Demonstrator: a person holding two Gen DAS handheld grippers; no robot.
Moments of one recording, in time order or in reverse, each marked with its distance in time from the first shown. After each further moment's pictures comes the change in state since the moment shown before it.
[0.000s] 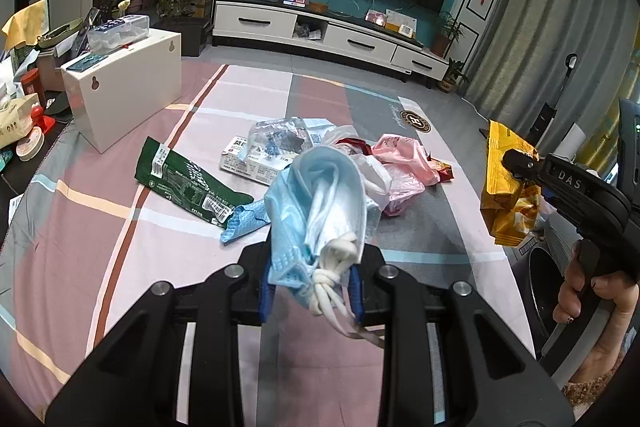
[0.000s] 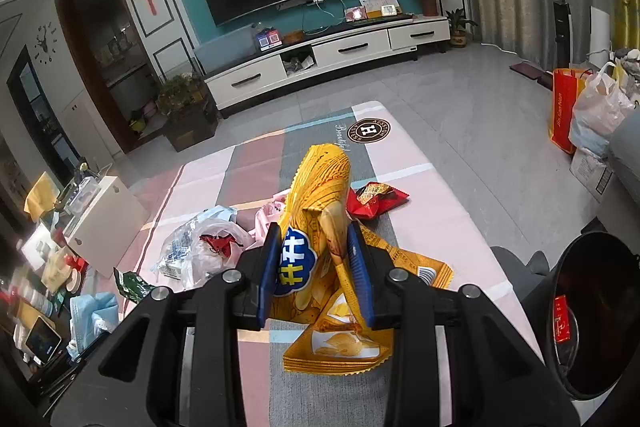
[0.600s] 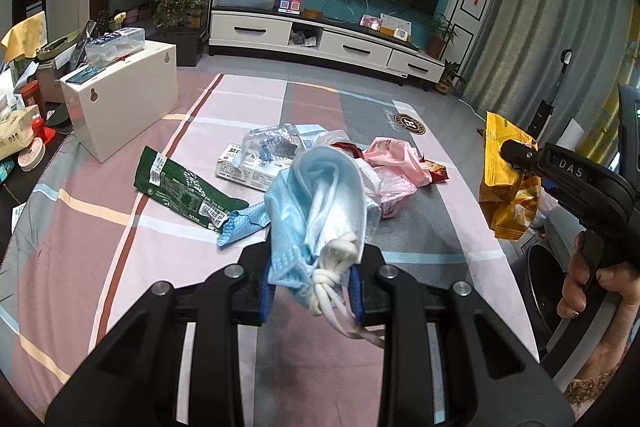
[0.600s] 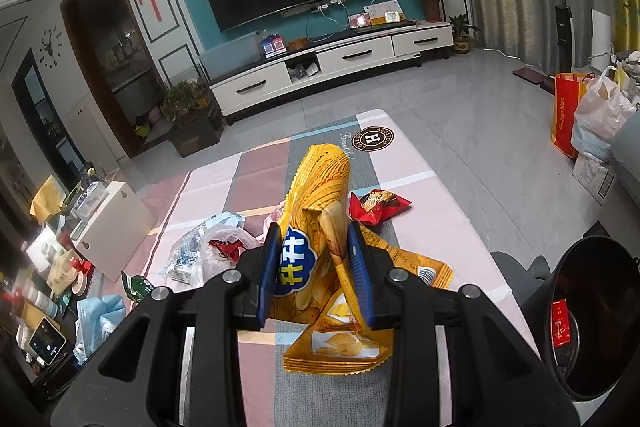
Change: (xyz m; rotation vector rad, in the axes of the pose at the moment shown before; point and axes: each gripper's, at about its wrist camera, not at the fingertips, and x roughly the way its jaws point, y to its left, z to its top) left arm -0.006 -0.009 -0.002 0.034 -0.028 0.003; right arm -0.011 -0.001 0.003 0.001 -0.026 0.018
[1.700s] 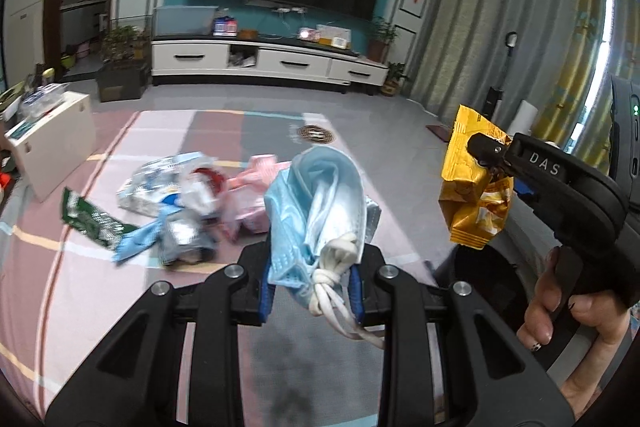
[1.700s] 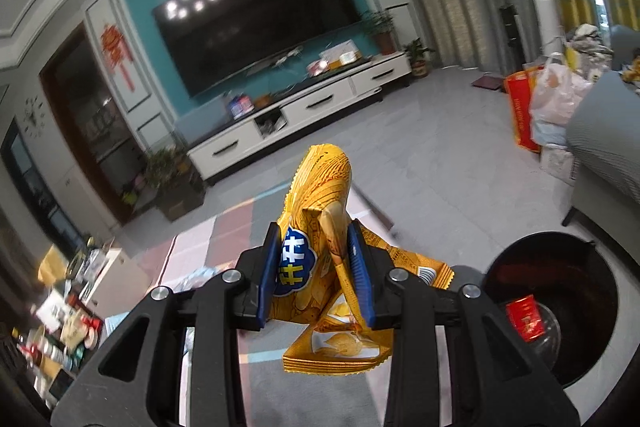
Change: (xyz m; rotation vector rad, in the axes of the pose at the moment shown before) left arm -0.022 -0.132 -0.002 0.124 -0.059 -0.155; right arm -0.083 -0.072 0.007 0.175 -0.200 -0.070
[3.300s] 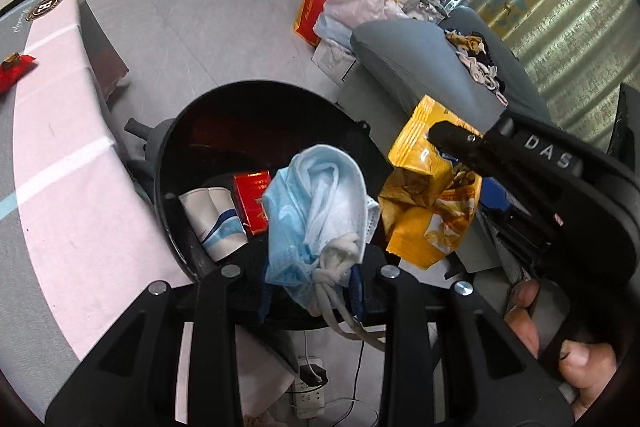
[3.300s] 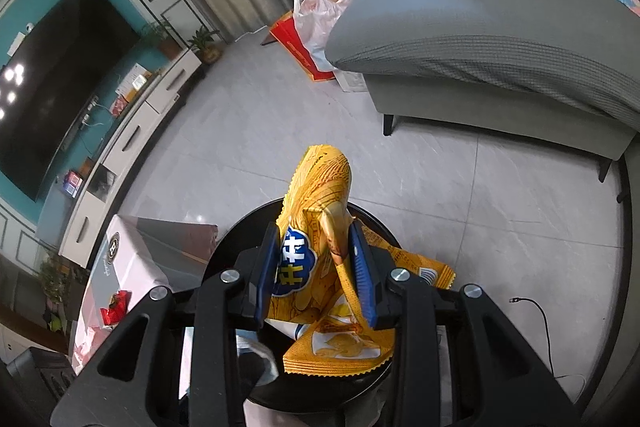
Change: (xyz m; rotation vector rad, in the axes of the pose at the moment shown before) left arm 0.173 -0.241 -0.092 0.217 0.579 -0.461; right arm -0.042 -0.243 -0.032 0.514 0.089 -0.526
